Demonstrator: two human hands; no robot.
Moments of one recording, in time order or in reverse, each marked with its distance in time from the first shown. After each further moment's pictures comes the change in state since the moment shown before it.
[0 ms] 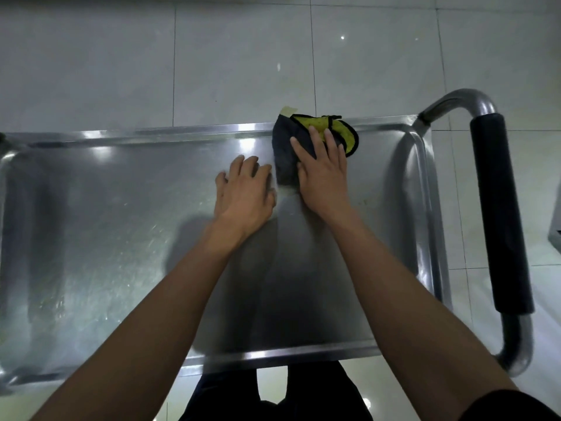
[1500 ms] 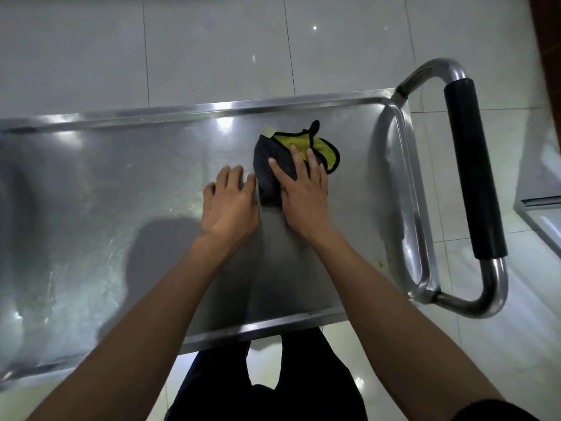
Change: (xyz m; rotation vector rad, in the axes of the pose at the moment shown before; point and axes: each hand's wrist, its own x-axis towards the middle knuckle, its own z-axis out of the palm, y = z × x) left_hand -0.061 -0.014 0.025 0.047 -0.008 0.056; right_hand -0.086 -0.035 0.013 -0.037 -0.065 0.037
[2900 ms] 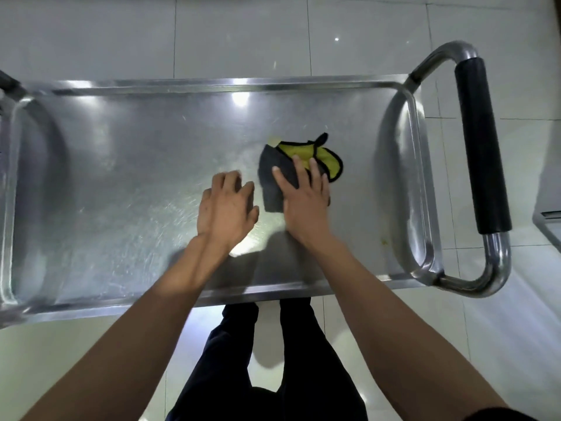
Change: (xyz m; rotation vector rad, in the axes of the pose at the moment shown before) left_hand -0.081 -0.011 0.014 0.024 0.021 -0.026; right_hand -0.071 -0.020 0.014 0.013 -0.022 -0.030
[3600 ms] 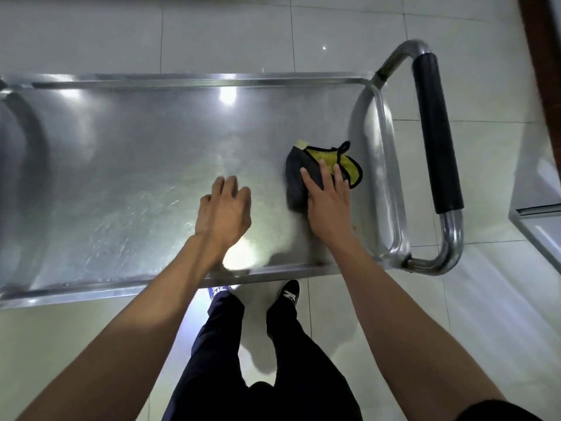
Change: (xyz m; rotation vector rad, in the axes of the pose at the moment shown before) left_hand -0.024 0.050 0.015 0.004 0.013 0.014; right_hand -0.050 0.093 -0.024 -0.012 0.020 0.067
